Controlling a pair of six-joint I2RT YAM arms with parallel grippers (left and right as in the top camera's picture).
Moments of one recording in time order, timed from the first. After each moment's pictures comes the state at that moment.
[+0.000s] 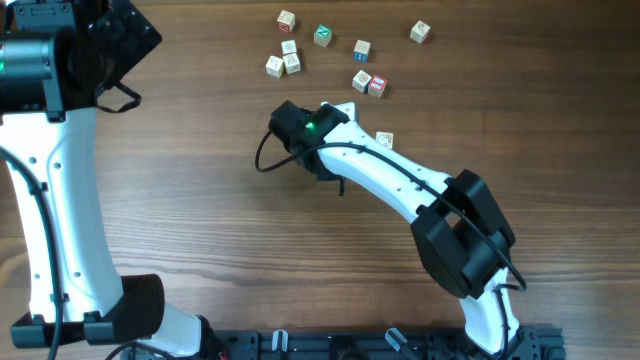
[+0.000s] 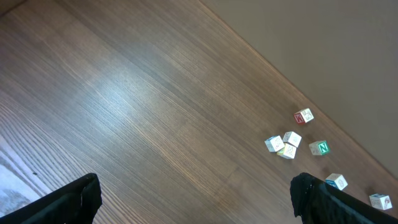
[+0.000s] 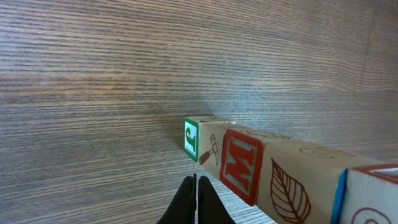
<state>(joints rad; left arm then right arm) 0.02 1.71 2.27 -1.47 -0.26 -0.66 0.78 2.12 1.69 -1.19 0.52 0.72</state>
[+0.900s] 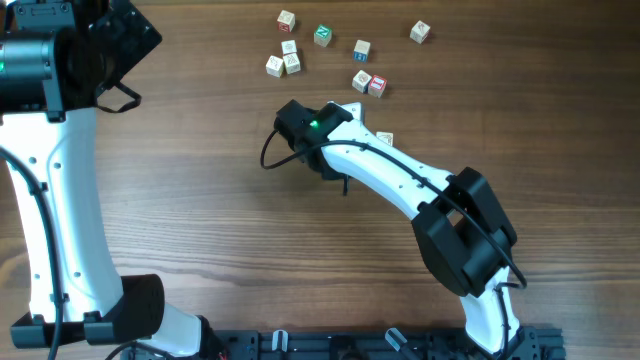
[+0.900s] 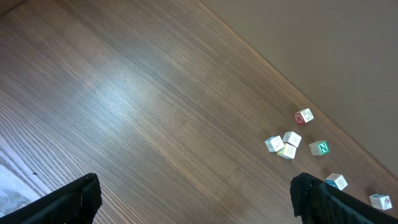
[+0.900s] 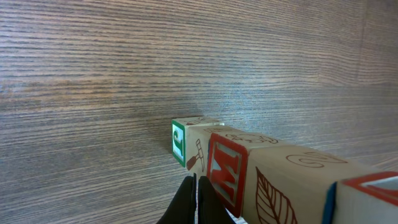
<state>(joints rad) 0.02 1.71 2.27 -1.47 -0.26 -0.66 0.76 2.12 1.67 -1.19 0.53 0.74</state>
